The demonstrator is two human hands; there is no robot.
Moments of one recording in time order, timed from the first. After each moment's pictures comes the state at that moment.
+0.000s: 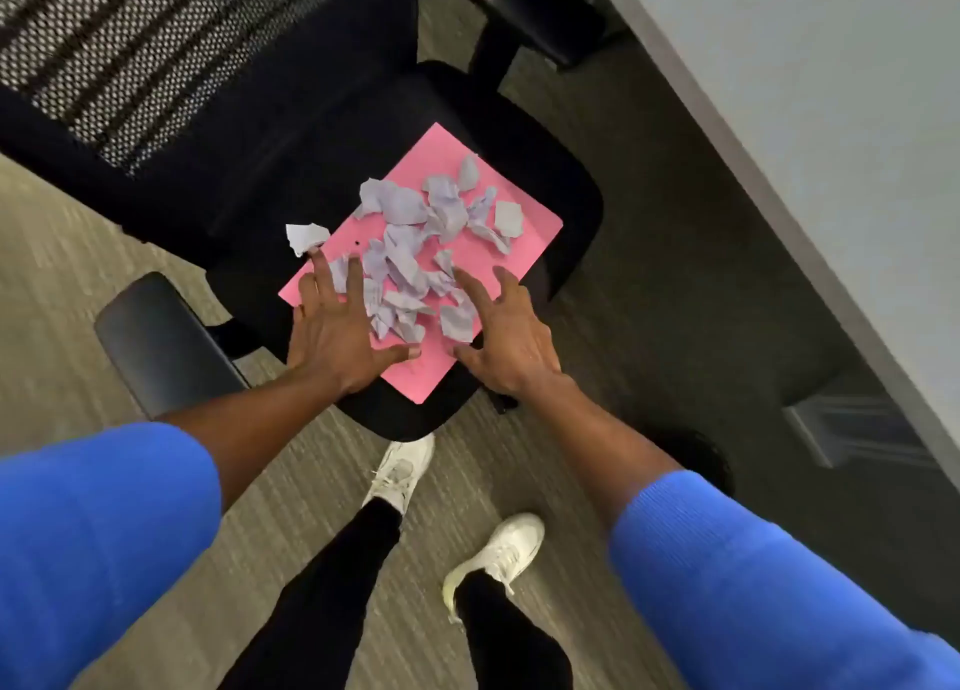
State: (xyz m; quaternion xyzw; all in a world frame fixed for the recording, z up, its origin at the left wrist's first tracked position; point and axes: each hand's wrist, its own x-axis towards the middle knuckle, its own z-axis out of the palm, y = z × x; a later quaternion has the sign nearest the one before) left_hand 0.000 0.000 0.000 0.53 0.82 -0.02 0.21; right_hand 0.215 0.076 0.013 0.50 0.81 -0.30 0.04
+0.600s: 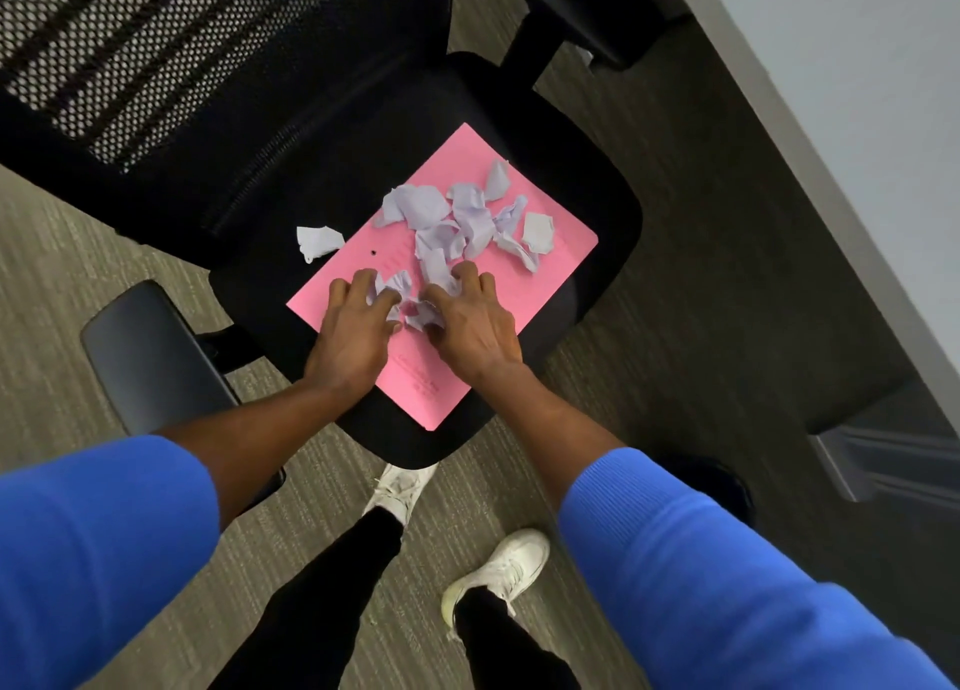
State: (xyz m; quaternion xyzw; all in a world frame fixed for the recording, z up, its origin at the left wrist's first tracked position) left_hand -0.013 0.021 -0.030 0.58 0.79 0.05 0.19; right_hand 0.137 0.102 -0.037 0.45 0.86 -0.25 0.04
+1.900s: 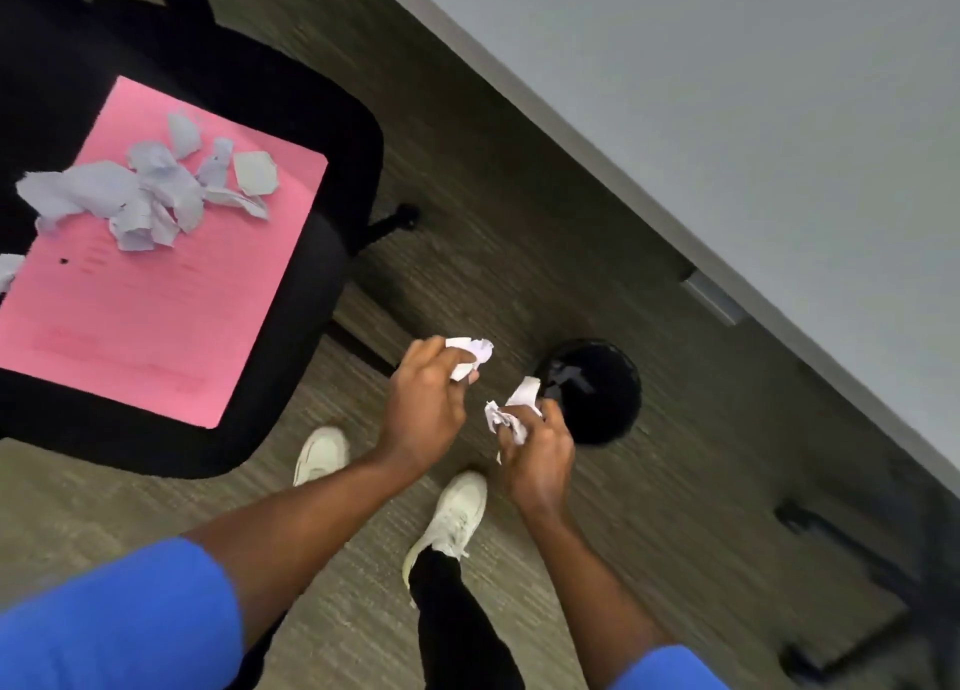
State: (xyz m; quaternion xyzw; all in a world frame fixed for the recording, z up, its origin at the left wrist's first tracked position) left_hand 0.305 -0.009 -0.041 0.66 0.64 0.21 0.34; right_hand 0.459 -0.079 -0.090 0.80 0.50 -0.30 -0.15
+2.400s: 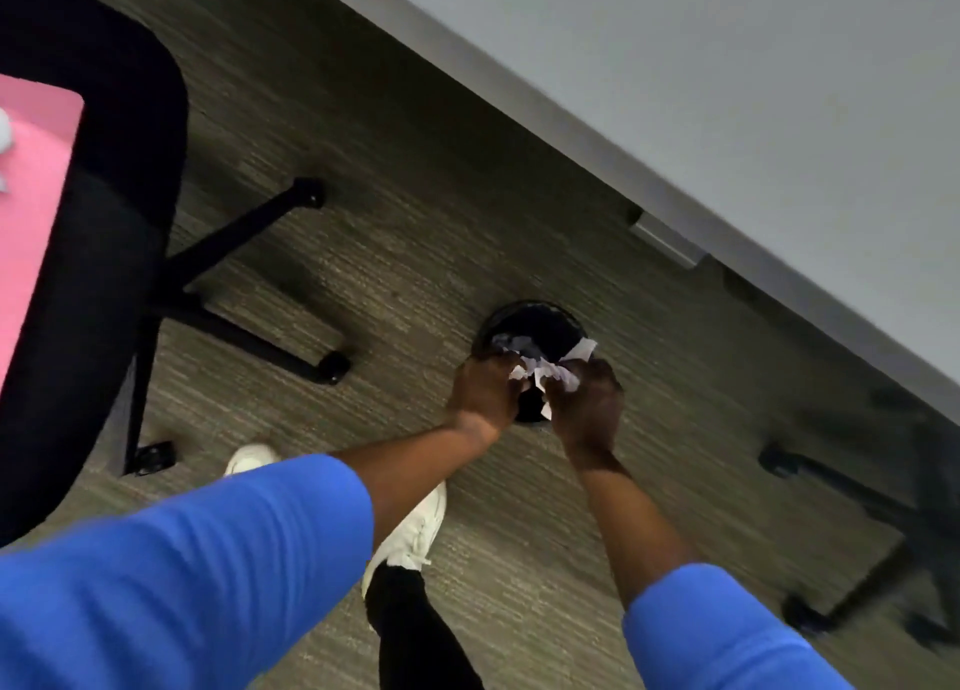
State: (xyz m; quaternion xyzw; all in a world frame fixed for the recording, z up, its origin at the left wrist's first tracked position) left_hand 0.500 -0.019 -0.166 0.70 0.56 0.00 0.45; right_hand 0.641 -0.075 -0.184 0.86 0.44 -0.19 -0.17
